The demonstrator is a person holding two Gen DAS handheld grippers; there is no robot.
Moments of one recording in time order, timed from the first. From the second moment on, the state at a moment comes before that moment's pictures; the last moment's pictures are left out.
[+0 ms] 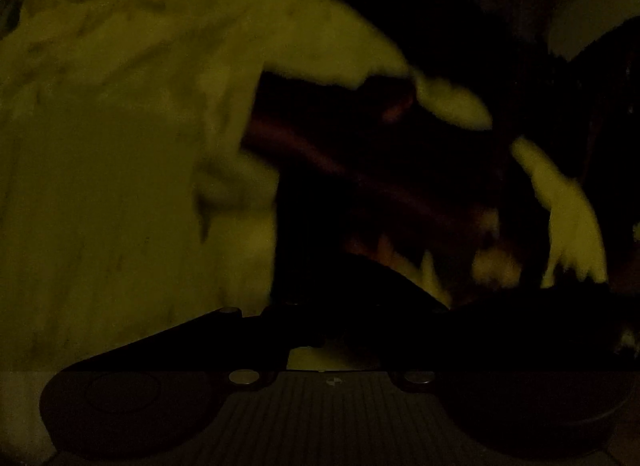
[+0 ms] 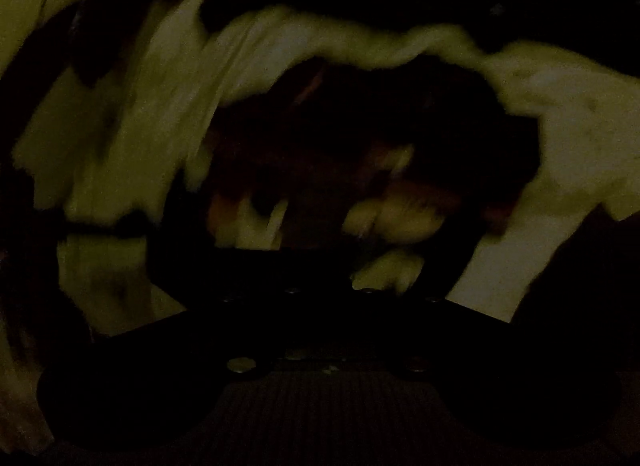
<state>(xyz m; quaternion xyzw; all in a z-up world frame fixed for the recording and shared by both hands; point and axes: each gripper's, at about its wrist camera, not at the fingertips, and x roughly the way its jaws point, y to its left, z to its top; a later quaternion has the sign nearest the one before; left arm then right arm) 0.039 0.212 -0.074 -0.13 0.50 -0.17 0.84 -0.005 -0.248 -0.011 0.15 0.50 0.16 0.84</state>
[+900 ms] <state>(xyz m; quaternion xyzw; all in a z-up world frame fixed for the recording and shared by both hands) 0.304 0.100 -0.126 -0.12 0.55 -0.16 0.81 0.209 -0.321 -0.073 0.21 0.50 -0.06 0.84</state>
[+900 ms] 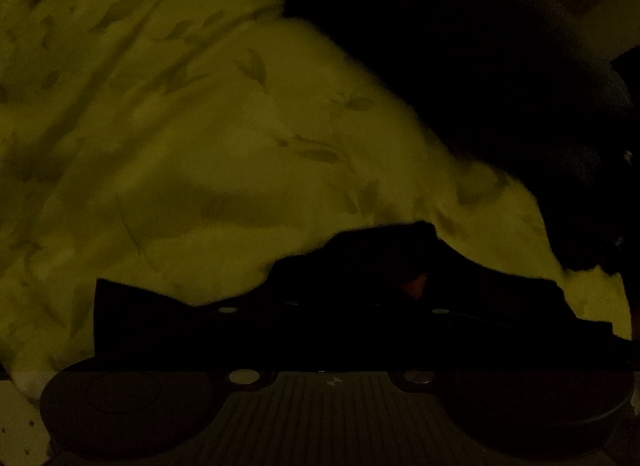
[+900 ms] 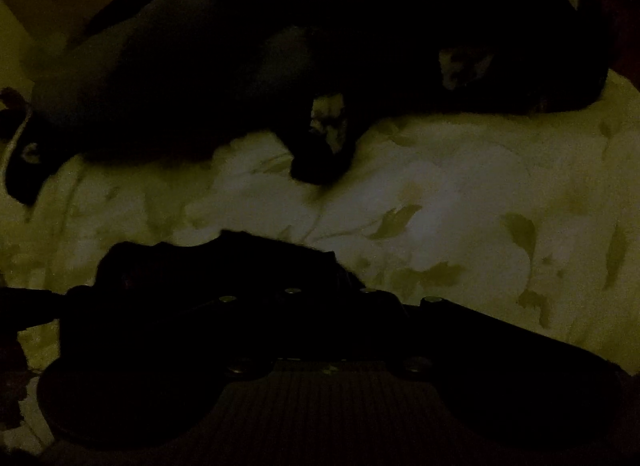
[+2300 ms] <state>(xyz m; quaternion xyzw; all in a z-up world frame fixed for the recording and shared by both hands) 0.169 0.129 -0.162 0.09 0.55 -0.11 0.82 0.112 -0.264 -0.118 0.03 0.57 -0.08 0.81</state>
